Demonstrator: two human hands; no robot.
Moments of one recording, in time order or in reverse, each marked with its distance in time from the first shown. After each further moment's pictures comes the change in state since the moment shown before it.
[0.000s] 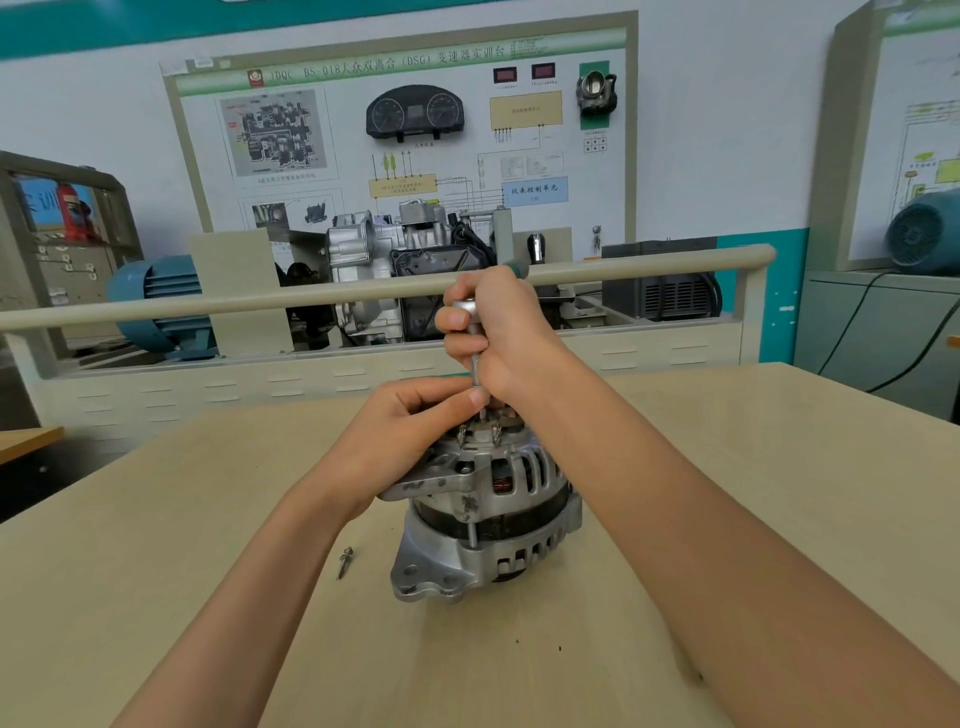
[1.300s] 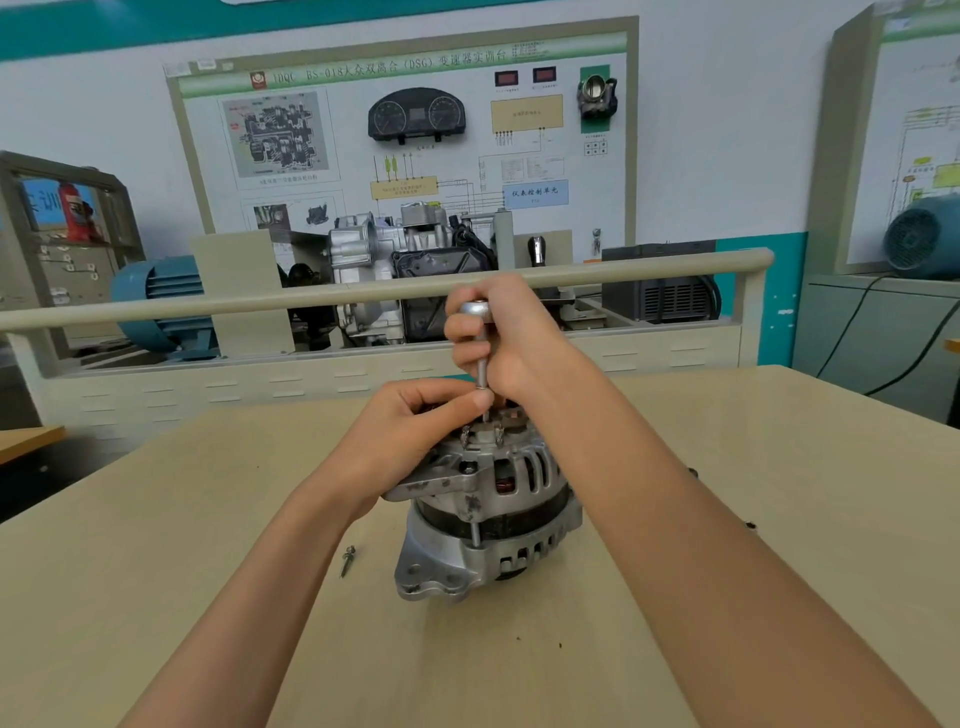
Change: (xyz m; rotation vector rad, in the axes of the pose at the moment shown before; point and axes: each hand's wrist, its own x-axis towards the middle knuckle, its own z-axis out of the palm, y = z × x) left_hand -0.002 0.002 0.000 -0.008 0.048 -0.061; right_hand -0.001 -0.003 -0.006 0.035 -0.082 0.120
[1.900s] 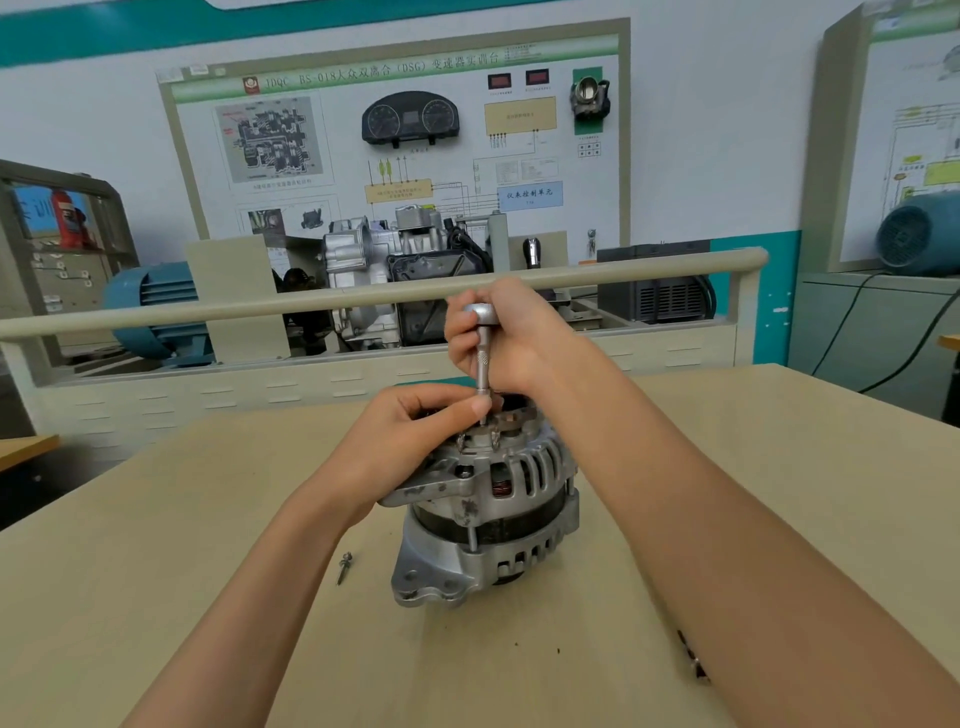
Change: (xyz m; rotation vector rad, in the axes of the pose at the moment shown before) left_hand 0.001 0.001 0.000 0.027 -0.015 -0.022; right_hand 0.005 -0.009 -0.008 0.106 -0.019 0.138
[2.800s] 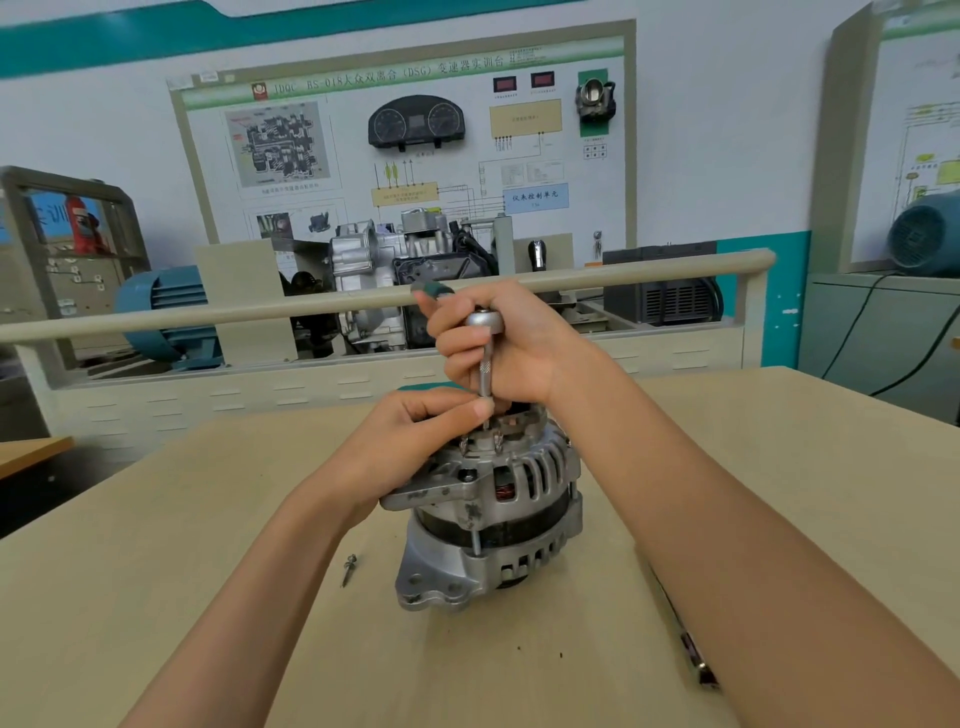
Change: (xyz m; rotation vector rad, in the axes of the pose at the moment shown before) left_hand 0.000 0.004 -0.001 -0.011 -0.062 -0.022; right_hand -0.008 -0.002 -0.003 -0.143 -0.296 0.104
